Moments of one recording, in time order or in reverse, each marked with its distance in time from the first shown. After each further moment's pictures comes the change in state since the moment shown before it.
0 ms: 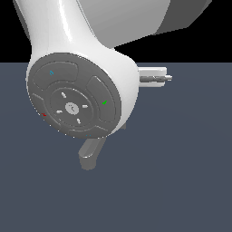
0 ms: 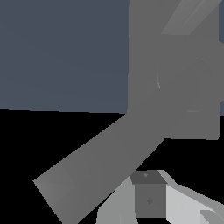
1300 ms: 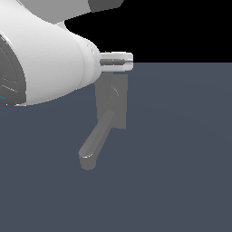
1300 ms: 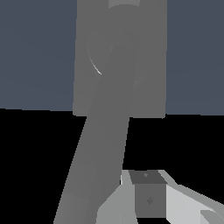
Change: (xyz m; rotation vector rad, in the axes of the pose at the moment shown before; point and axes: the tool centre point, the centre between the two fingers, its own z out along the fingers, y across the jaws) arm -0.030 0.076 0.001 -0.012 -0.002 -0.002
